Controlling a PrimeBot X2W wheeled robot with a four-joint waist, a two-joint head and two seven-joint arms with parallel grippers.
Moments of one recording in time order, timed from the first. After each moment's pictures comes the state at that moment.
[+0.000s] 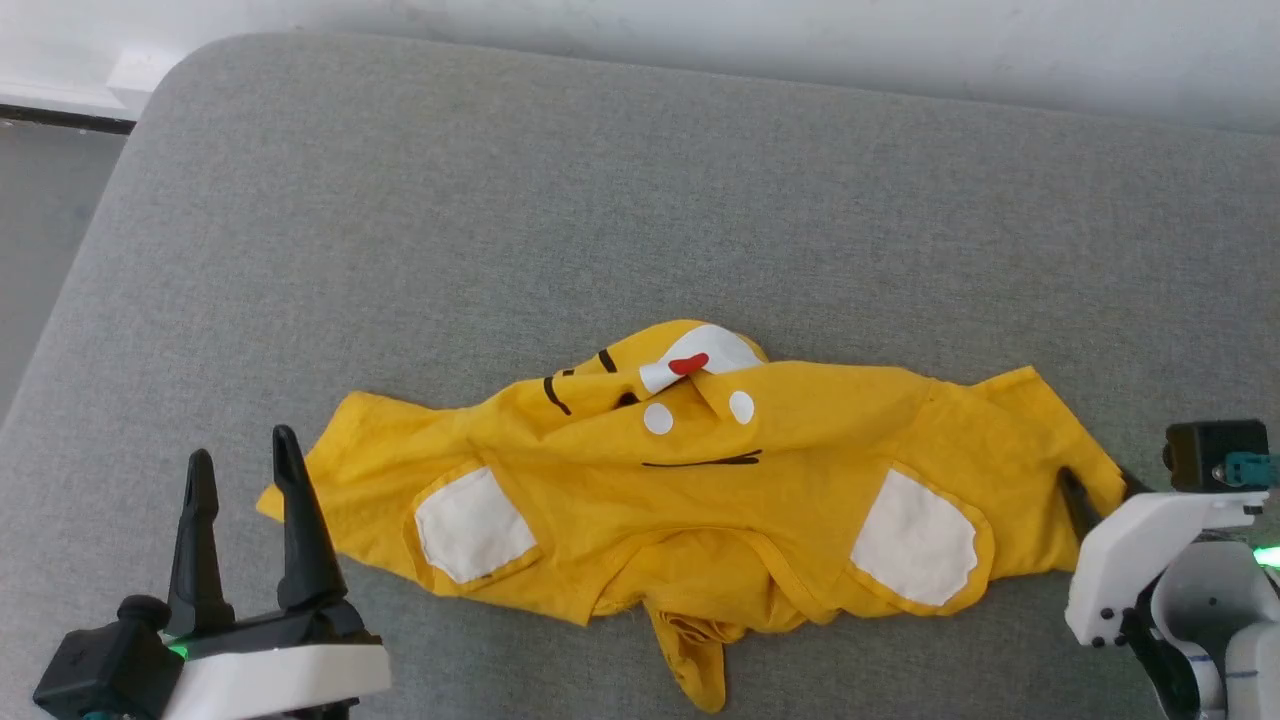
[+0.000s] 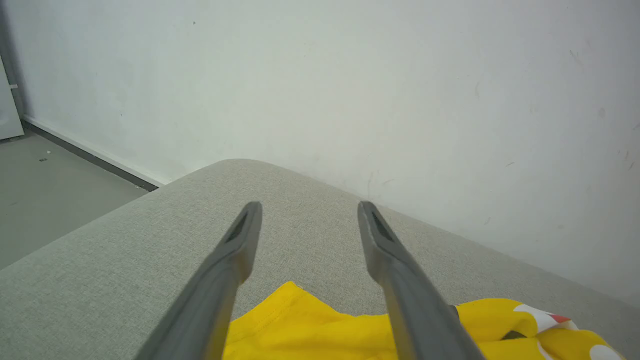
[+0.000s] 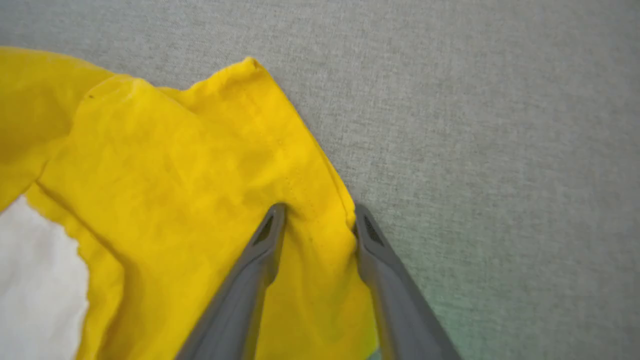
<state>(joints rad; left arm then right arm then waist) 0.13 0.09 0.01 -0.27 -0.37 0.16 -0.26 -0.07 -0.09 -0.16 0.01 0.09 0.13 0.52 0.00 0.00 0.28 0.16</state>
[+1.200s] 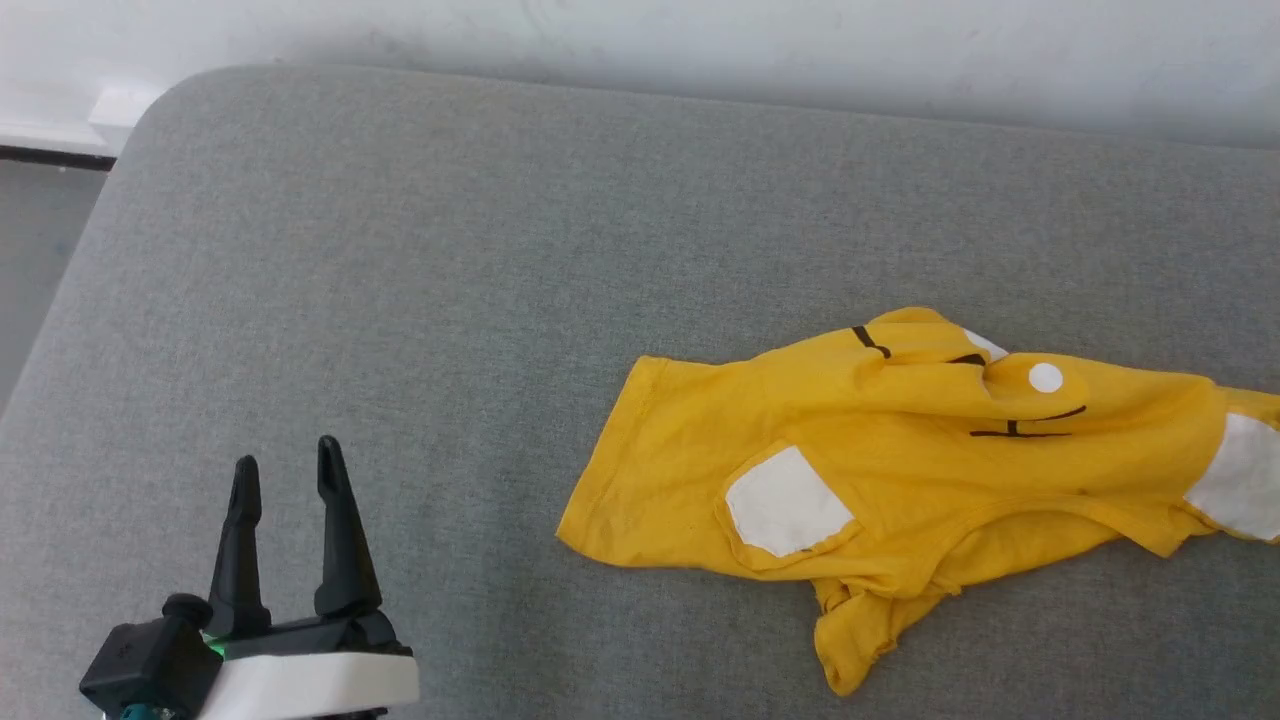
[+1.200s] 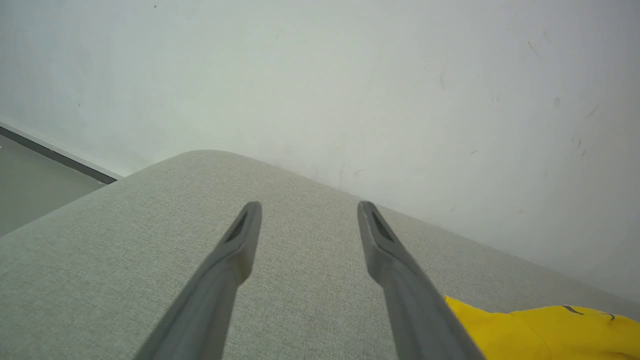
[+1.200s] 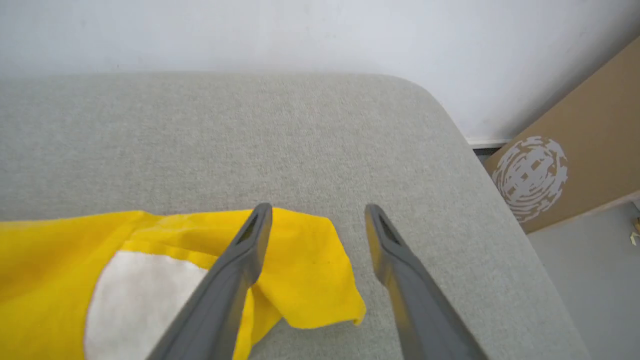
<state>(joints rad) 0.13 0.07 -0.01 -0.23 -0.36 0.12 -0.25 -0.19 -0.18 -0.58 0.08 -0.02 0.13 0.37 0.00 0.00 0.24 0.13</state>
